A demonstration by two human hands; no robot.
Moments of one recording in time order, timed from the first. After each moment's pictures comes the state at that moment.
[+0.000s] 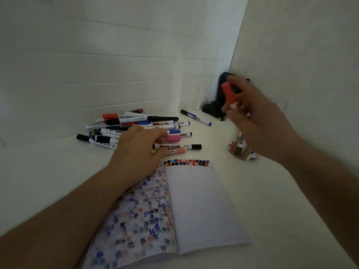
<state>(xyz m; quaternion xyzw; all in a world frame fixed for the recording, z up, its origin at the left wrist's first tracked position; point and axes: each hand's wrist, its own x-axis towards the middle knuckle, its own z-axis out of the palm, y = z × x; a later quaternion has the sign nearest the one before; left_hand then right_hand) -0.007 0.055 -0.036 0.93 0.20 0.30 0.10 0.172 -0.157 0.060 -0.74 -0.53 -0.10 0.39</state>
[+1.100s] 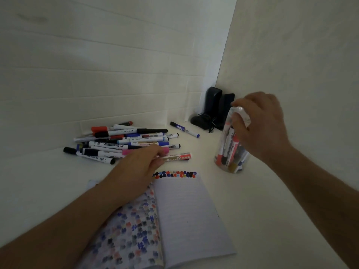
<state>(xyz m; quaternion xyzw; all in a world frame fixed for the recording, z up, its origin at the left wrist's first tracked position) -0.002 0.033 -0.033 0.92 0.15 0.26 0.24 0.234 -0.165 0.060 -0.72 -0.49 -0.43 0.23</state>
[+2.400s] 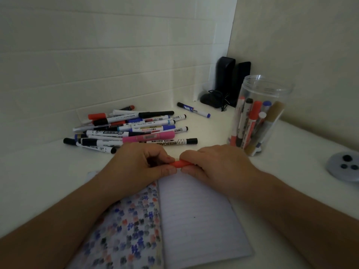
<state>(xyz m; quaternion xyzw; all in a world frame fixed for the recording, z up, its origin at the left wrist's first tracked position) -0.004 0.032 -0.036 0.91 0.11 0.23 0.33 0.163 -0.133 -0.033 -0.73 -0.66 -0.16 0.07</state>
